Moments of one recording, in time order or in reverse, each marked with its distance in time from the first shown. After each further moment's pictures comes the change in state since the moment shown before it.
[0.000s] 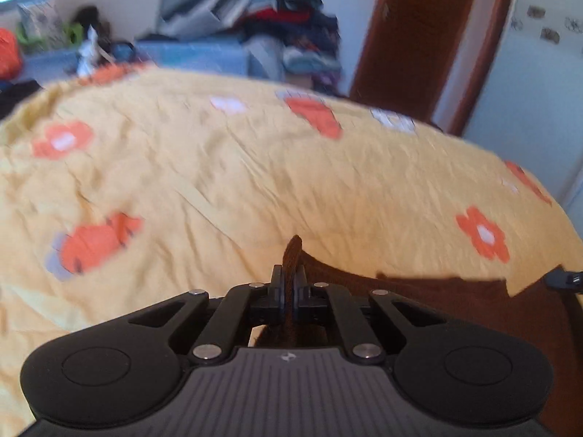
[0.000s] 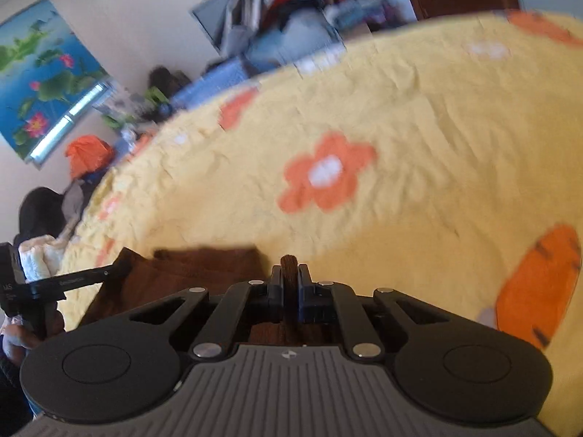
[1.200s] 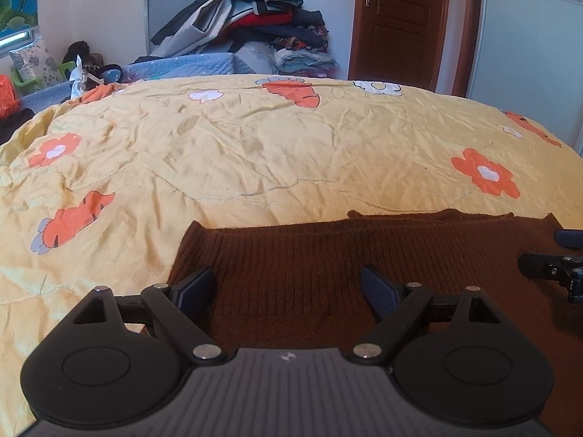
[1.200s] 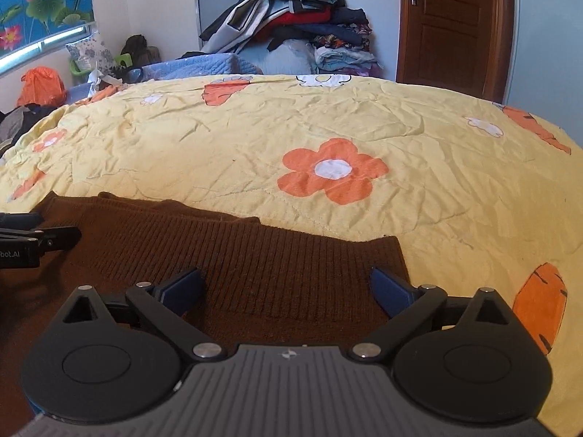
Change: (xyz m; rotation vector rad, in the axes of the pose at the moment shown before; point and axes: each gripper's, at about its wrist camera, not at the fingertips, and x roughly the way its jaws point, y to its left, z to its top) left arm 0.013 -0.048 -0.045 0.153 -0.004 0.060; right arm 0.058 0.059 -0.060 -0.332 -0.018 -0.354
